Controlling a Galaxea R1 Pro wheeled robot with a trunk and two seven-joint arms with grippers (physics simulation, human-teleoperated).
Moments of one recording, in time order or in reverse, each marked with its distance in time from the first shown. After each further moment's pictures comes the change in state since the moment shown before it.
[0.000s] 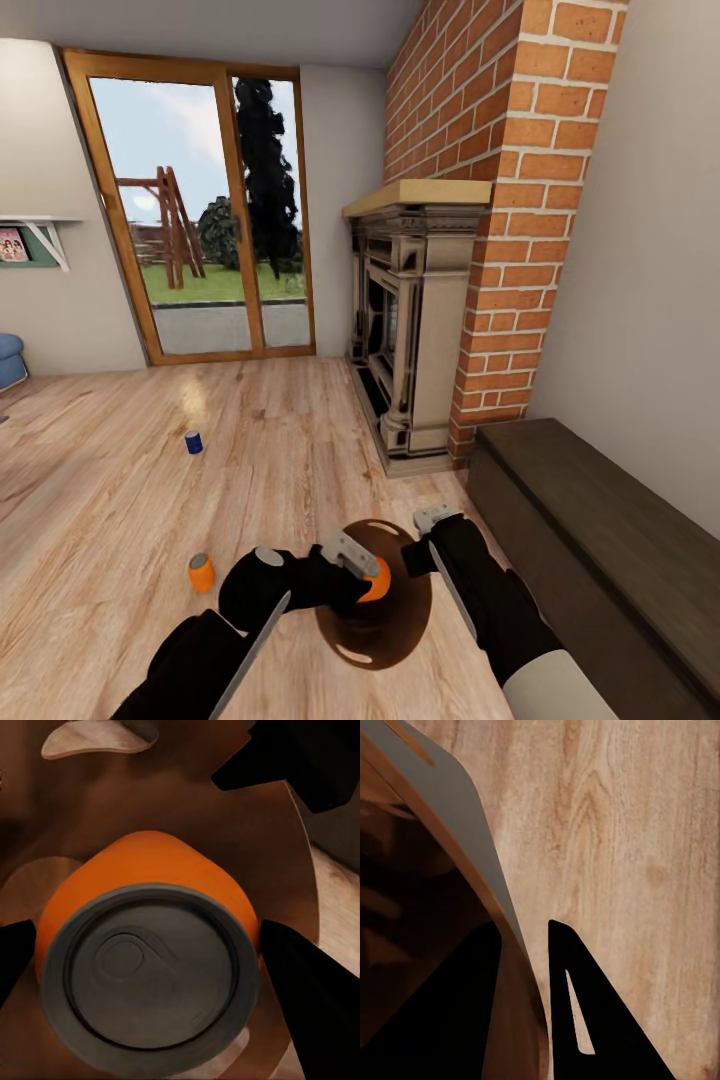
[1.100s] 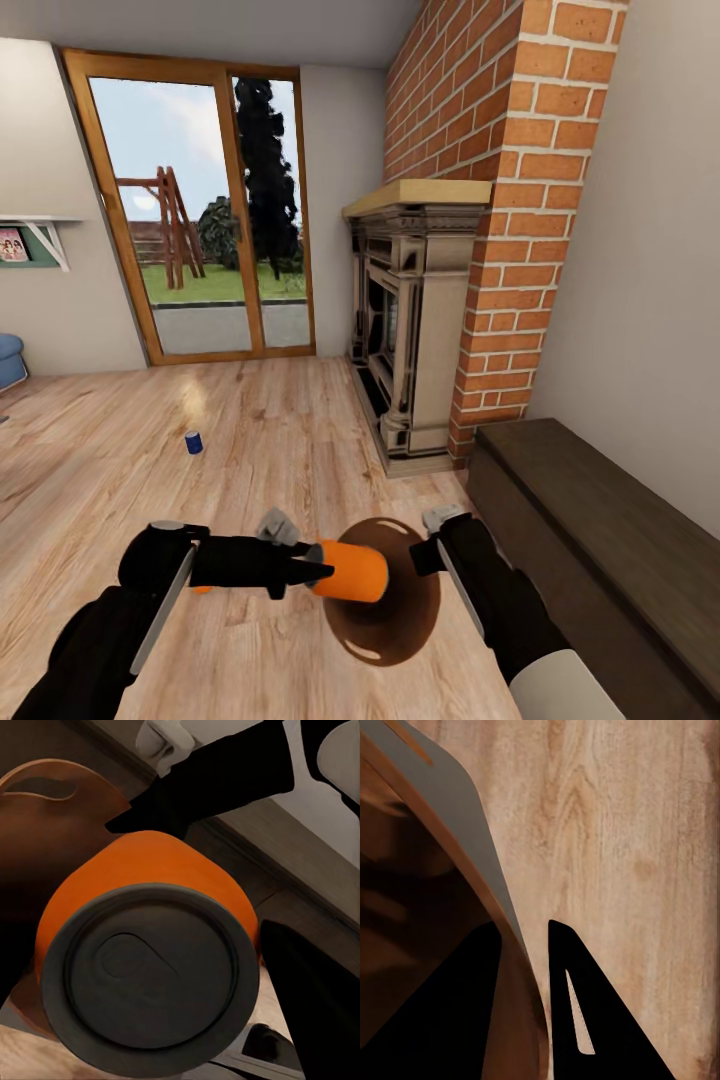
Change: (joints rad) left arm 0.000 0.126 0.371 -0.032 0.005 0.000 -0.781; right arm 0.000 -0.017 -0.027 0.000 0.007 0.000 0.001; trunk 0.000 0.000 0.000
